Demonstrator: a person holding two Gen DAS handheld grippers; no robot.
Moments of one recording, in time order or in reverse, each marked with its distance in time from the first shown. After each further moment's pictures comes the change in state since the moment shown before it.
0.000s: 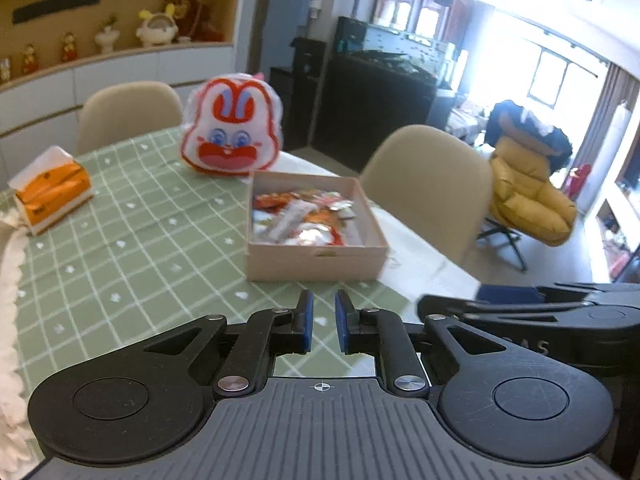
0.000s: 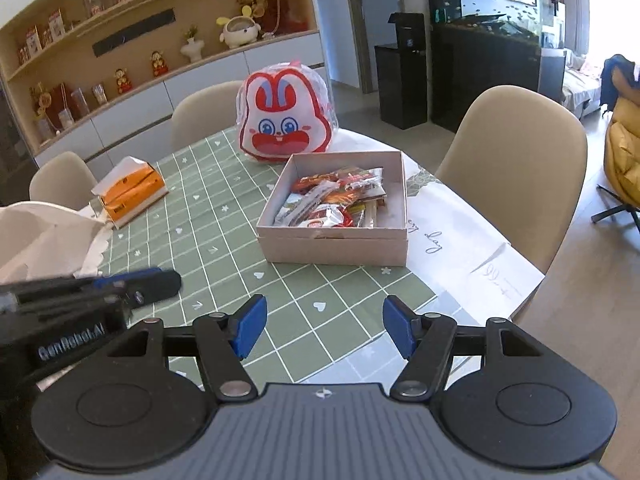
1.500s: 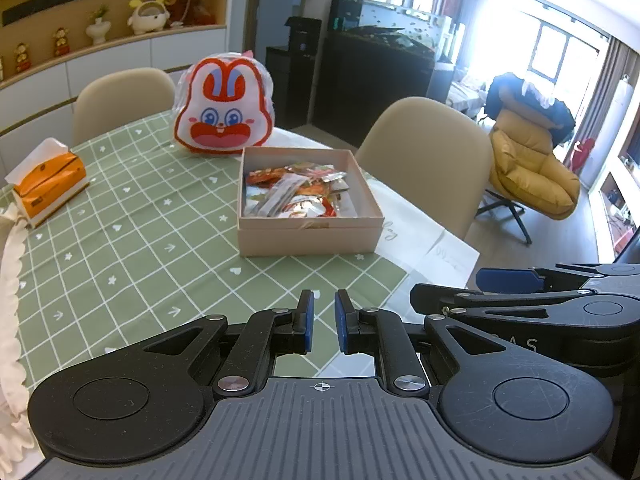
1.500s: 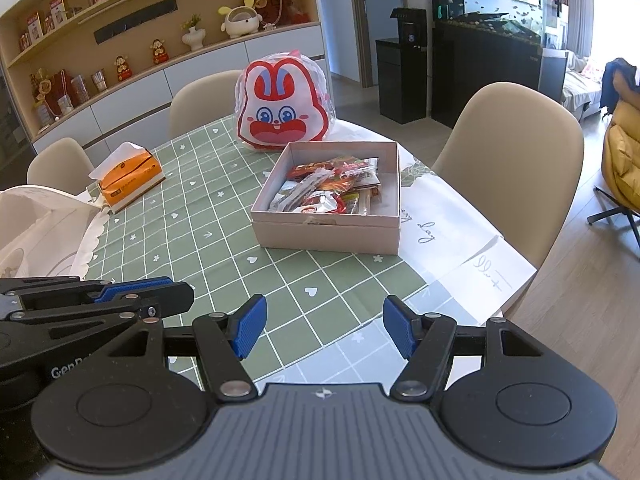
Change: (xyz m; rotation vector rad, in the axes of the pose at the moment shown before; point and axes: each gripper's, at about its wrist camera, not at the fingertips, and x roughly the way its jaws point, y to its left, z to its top) left arm 0.004 -0.018 -0.010 0.041 0.070 0.036; right arm 0.002 -0.003 -0.011 -0.018 0.038 -0.014
